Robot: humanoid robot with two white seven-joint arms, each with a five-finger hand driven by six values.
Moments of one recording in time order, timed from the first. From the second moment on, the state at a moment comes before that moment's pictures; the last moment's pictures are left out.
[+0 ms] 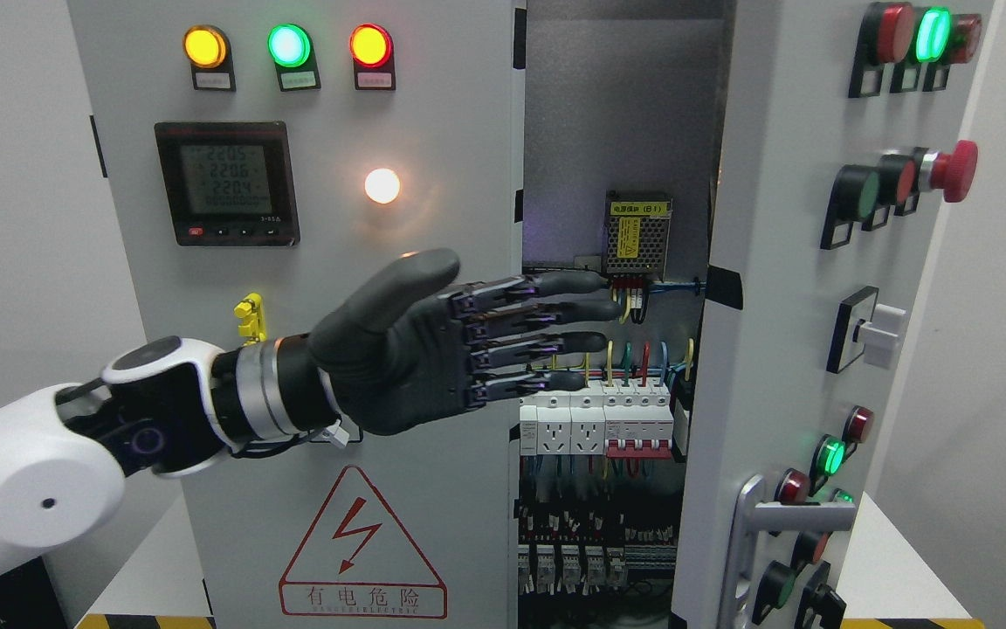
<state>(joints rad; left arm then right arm) -1.58 0.63 -1.30 -1.56 1.75 0.09 -0.56 0.16 0.11 0.27 -0.13 -0.20 0.01 0.12</state>
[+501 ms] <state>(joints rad) -1.59 0.43 -1.33 -1.52 1.75 0.09 -0.48 0.16 0.11 0.27 -0.13 -0.20 0.02 0.12</state>
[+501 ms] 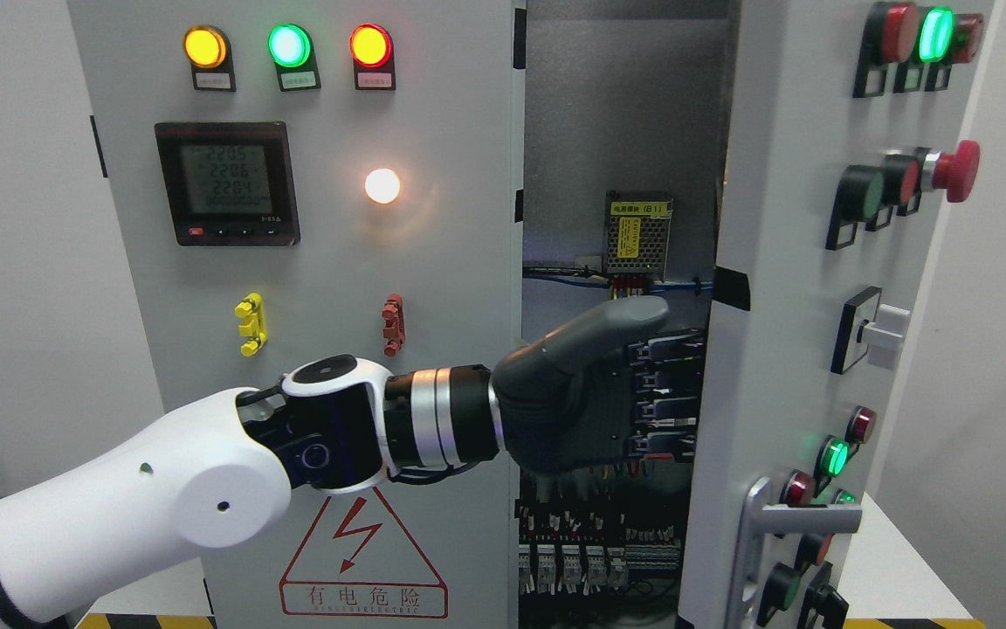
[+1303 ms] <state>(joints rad) -1.69 0.14 -1.33 -1.47 1.73 0.10 -0.32 0.16 0.11 0.27 -0.13 -0.20 0.01 0.12</state>
